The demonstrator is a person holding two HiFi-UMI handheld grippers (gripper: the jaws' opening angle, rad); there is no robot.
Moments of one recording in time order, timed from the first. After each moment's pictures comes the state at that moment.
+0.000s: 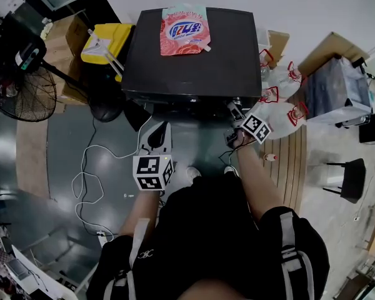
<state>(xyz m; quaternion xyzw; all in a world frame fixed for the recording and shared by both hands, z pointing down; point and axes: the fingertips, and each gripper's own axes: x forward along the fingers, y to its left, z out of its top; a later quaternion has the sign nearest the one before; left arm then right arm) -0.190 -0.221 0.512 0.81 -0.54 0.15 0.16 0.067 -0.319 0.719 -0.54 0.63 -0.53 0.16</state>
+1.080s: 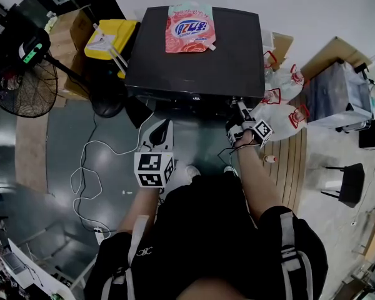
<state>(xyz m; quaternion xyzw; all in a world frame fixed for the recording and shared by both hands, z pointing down) -0.194 -0.215 0.513 0.81 -0.54 0.15 0.16 0.071 -0.315 0.727 -0.42 0.51 -0.64 0.39</state>
